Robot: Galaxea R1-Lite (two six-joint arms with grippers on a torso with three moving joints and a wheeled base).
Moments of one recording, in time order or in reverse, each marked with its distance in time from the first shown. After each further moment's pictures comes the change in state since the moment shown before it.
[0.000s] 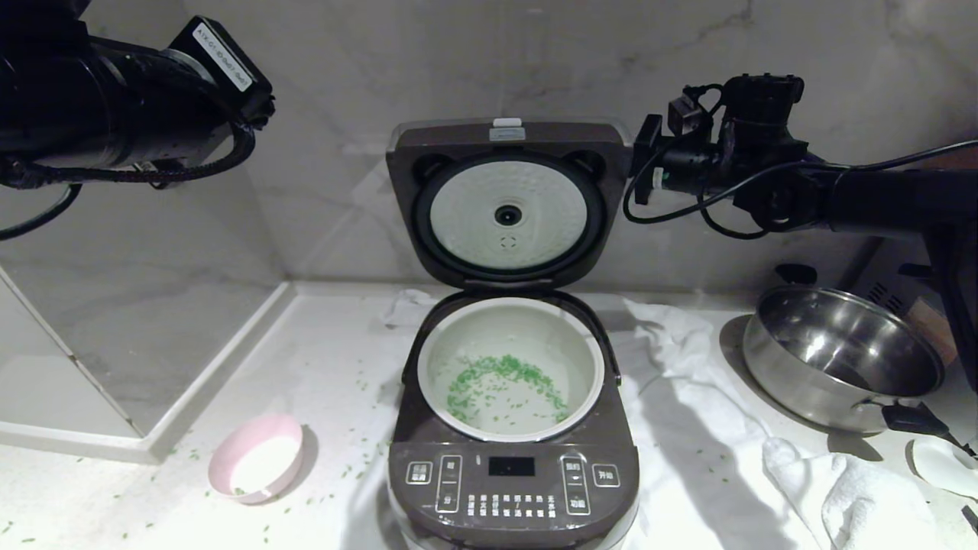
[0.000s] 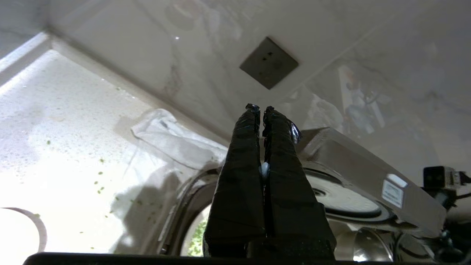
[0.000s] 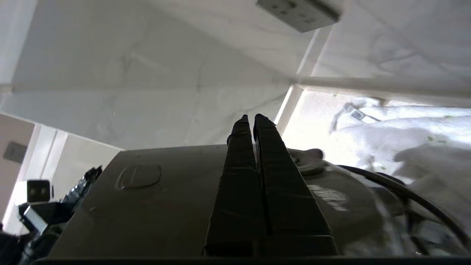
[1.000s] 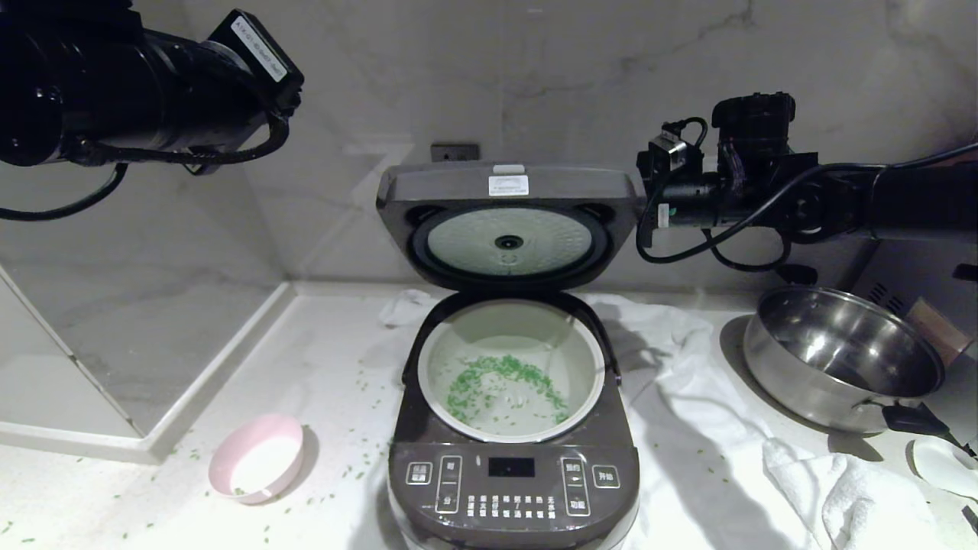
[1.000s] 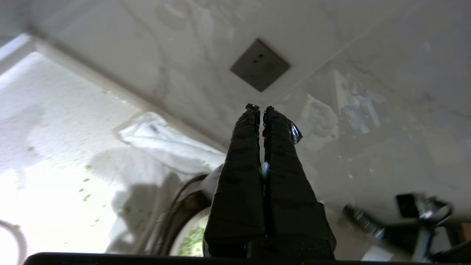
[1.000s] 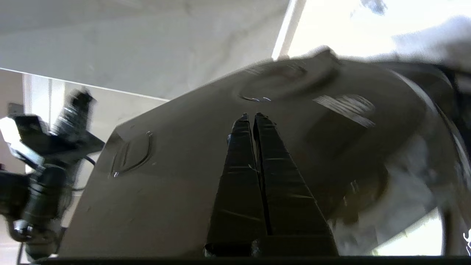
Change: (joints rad) left arm -0.013 0.082 -0.091 -0.001 -0.002 -0.001; right arm 0.041 -0.158 0.268 0.178 0.128 -0.087
